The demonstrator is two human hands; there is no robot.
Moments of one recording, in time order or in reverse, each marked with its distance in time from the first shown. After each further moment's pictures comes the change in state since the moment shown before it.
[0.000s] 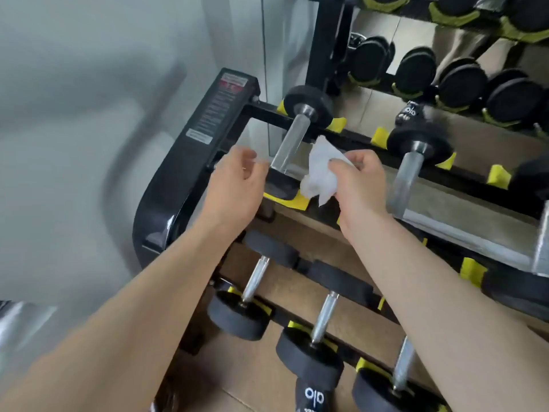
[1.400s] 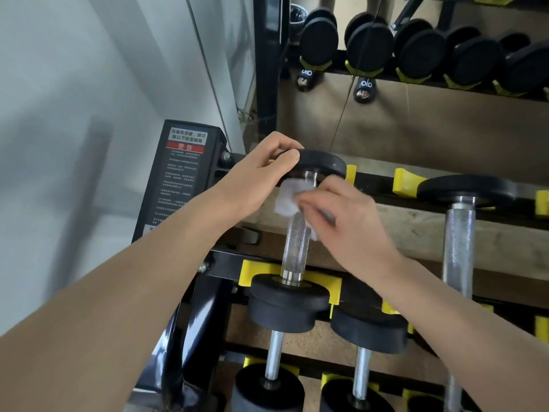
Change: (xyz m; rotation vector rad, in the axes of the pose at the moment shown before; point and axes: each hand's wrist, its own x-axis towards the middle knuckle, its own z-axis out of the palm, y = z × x) left_hand 0.234 0.027 0.034 -0.106 -0.778 0.182; right_hand 0.103 0.001 0.069 -0.675 -0.221 -0.773
